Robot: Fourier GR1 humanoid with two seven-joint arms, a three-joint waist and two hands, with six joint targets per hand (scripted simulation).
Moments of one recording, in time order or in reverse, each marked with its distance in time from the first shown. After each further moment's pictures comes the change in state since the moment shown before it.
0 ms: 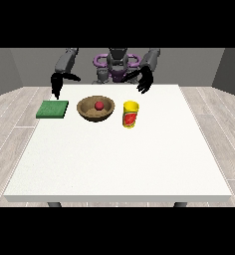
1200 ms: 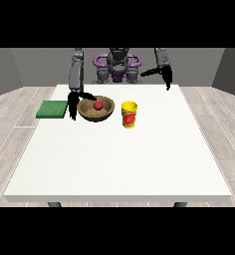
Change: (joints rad) left arm 0.191 0.110 0.116 -0.226 0.297 -0.339 -0.251; right arm -0.228 0.050 -0.026 0.417 0.015 -0.178 -0.220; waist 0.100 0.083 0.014
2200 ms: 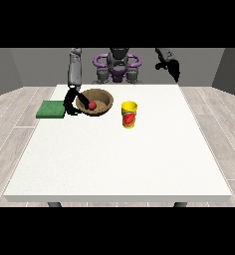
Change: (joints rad) left arm 0.012 0.021 0.032 0.029 0.051 -0.077 -0.010; right arm 0.010 -0.096 0.142 0.075 0.269 -0.444 0.288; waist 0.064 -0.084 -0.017
